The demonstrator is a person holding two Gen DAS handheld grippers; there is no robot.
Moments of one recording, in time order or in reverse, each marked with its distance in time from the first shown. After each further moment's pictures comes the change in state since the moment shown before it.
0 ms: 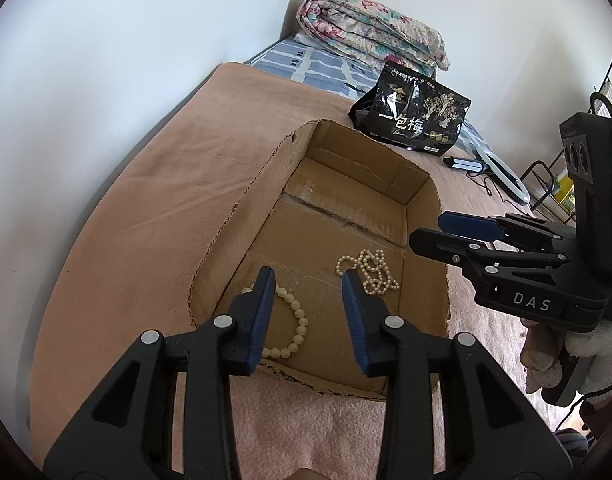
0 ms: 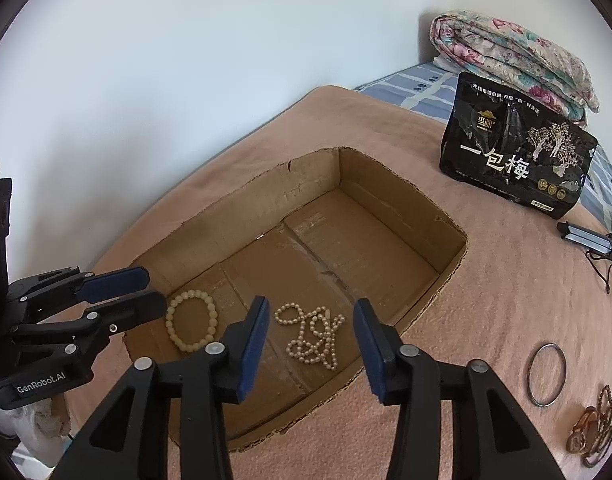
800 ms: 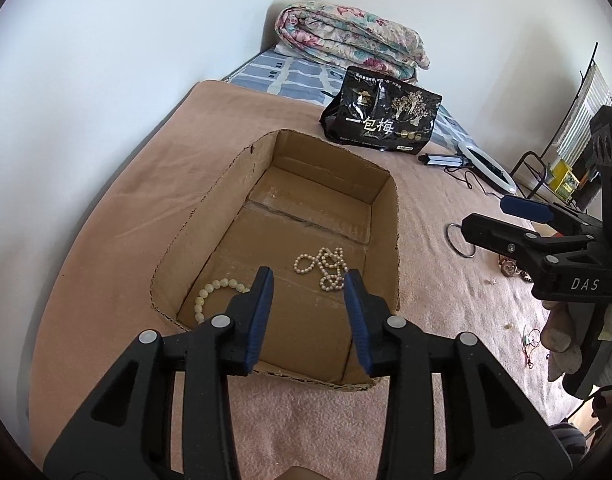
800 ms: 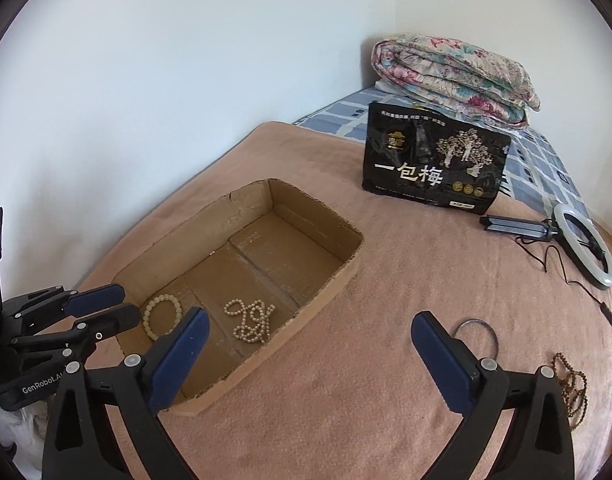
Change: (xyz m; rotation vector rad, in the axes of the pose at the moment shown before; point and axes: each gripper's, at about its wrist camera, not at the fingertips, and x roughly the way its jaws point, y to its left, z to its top) left arm -0.019 -0.043 -0.006 0.058 -0.034 -0.009; right arm -0.076 -0.043 -0.025 0.083 -0.100 -0.152
